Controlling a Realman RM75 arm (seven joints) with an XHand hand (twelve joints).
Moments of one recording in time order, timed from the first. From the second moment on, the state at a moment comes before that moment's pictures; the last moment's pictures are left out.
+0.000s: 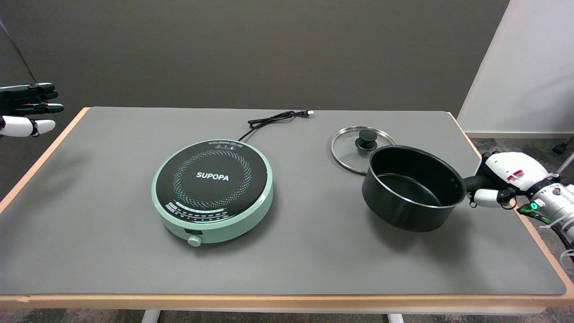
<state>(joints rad) -0.44 -0.98 -0.84 1.26 2.51 -0.65 -1.81</state>
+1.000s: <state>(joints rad) -0.37 -1.09 -0.82 1.15 2.46 -0.67 -1.87</state>
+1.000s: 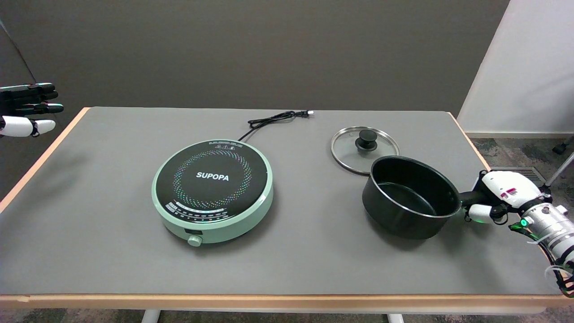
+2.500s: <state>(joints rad) -0.40 -1.17 -0.78 1.25 2.43 -0.64 -1.96</state>
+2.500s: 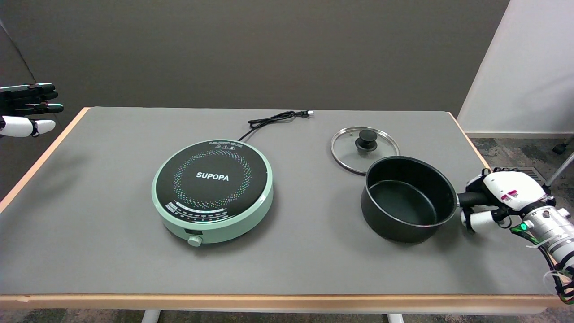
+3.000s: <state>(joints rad) -0.41 -1.17 -0.77 1.32 2.39 -0.60 -1.97</state>
